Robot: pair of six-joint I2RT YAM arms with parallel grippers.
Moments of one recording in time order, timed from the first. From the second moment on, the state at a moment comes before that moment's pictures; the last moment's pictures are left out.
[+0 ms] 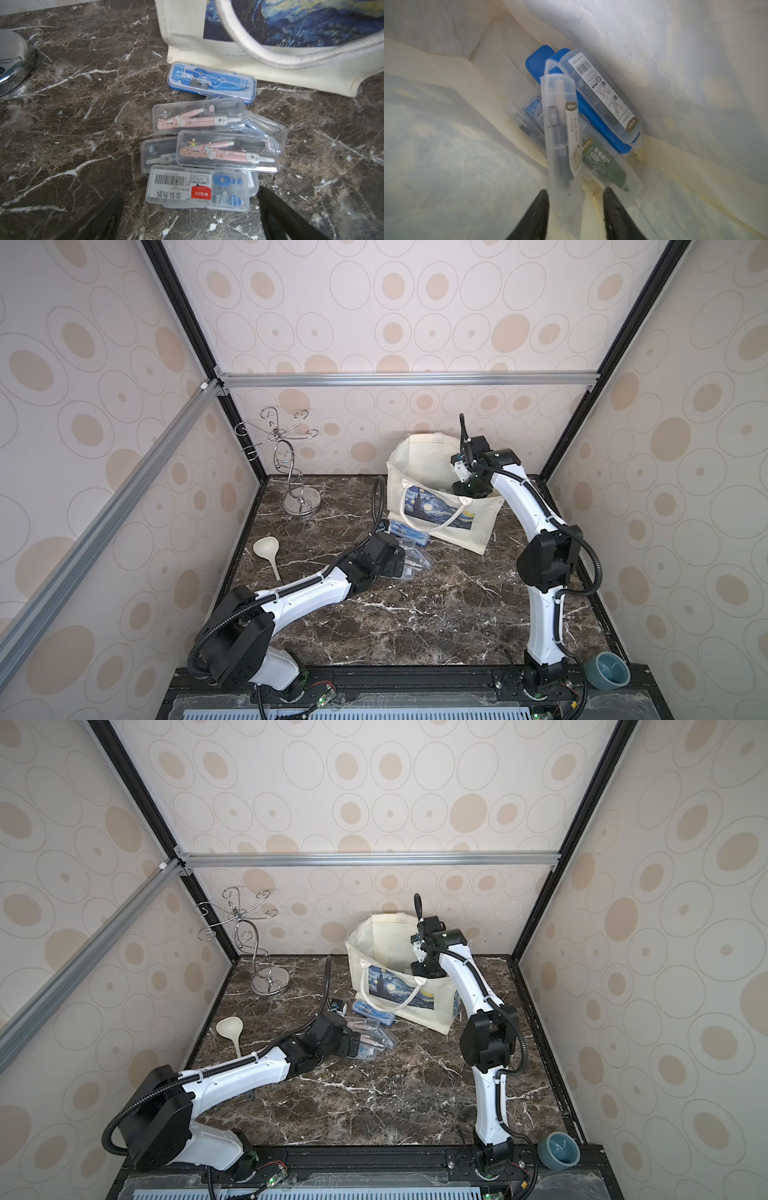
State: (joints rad) left arm -0.77 1.45 0.88 -0.24 -0.36 -0.36; right arm 0.28 2.13 2.21 -1.21 0.00 -0.12
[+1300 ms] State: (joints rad) left arm -0.73 1.66 1.03 -0.38 -0.31 -0.39; right arm 0.28 1.24 1.39 -0.69 -0.37 0.08
